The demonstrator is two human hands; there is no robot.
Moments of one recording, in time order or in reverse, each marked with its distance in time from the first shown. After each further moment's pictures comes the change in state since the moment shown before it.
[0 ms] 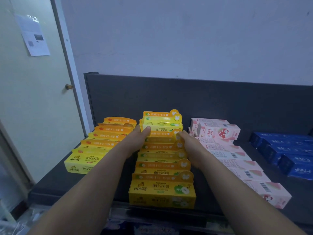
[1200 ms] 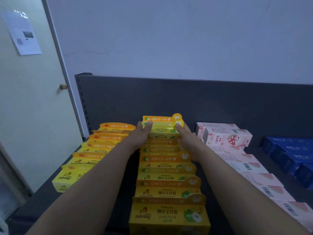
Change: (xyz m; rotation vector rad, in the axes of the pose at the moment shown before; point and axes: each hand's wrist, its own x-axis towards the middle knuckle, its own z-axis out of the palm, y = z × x) left_hand 0.064 0.007 -0.003 0.055 -0.027 0.001; right_hand 0.056 -0.022 0.002 -0.203 0.014 -0.040
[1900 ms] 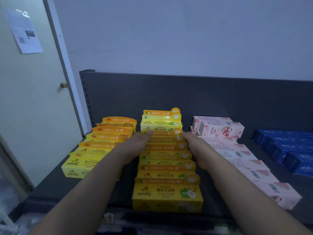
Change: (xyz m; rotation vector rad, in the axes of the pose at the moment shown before) left_hand -0.063 -0.017 0.002 -0.116 -0.112 -0.074; right_hand -0.049 0.023 -0.002 0.089 0.052 0.148
